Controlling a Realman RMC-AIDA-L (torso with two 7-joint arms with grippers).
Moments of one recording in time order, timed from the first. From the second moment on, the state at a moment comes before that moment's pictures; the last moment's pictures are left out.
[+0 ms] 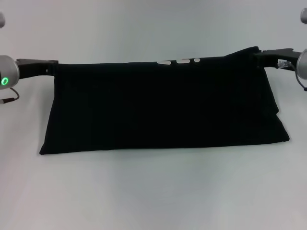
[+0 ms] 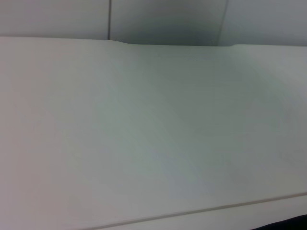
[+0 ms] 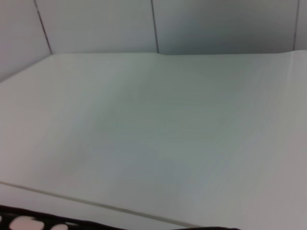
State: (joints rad) left arm -0.81 -2.06 0.42 0.65 2.44 0.79 -1.91; right arm 0.92 2.00 -0.41 -0.34 -2.23 -0.67 1.62
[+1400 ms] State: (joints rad) left arm -0.85 -2.07 0.46 0.60 2.40 0.62 -1.86; right arm 0.94 2.00 -0.42 -0.33 -2.23 -0.60 1.61
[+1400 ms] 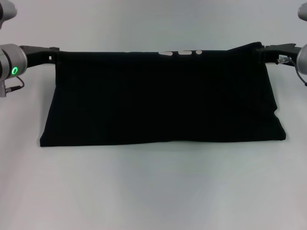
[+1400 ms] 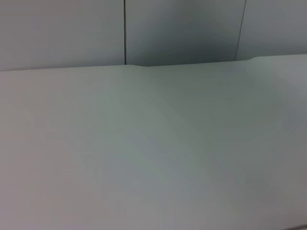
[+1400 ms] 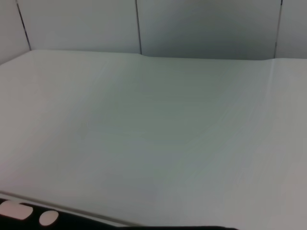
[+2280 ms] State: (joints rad) left arm -0.86 -2.09 0.47 0.58 2.40 0.58 -1.85; right arm 0.94 2.01 -0.42 -0.35 -2.23 -0.59 1.59
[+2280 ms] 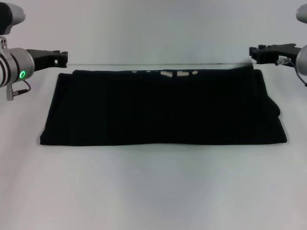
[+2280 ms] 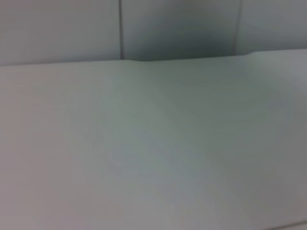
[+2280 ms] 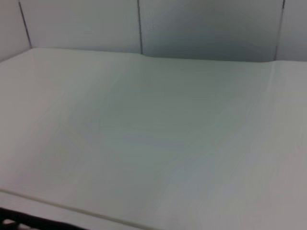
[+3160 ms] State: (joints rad) left arm -0.74 -2.04 0.47 0.68 2.40 0.99 -2.08; right arm 0.76 1.95 -0.41 -0.51 -2.23 -1.03 1.87
